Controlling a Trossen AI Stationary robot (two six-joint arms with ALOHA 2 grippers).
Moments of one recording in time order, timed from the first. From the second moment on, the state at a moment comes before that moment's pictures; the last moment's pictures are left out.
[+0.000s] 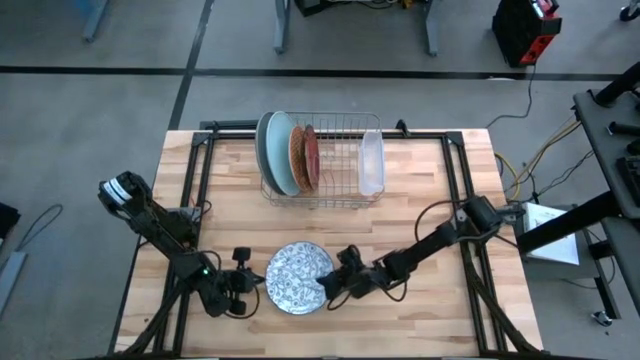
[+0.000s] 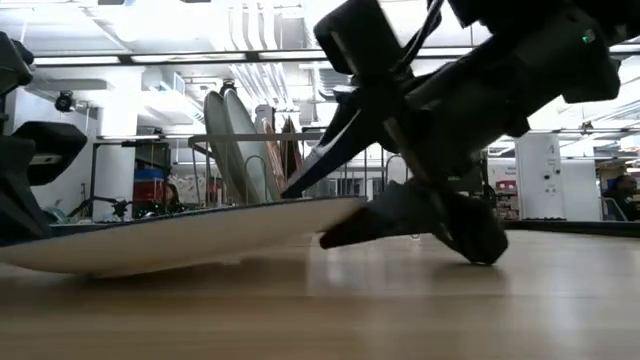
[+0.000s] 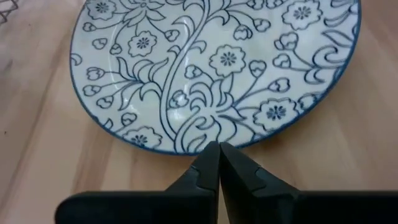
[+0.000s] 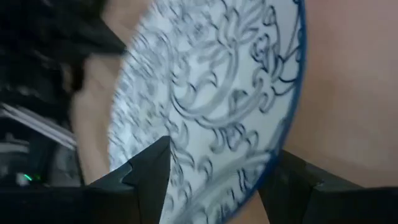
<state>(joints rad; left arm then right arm) -0.90 1.53 0.45 0.09 -0.71 -0.56 0.46 2.07 1.00 0.40 0.43 1.38</state>
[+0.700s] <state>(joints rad) -0.98 1.37 0.74 -0.25 -0.77 -0.43 0.42 1.72 1.06 -0.10 0.41 0.99</state>
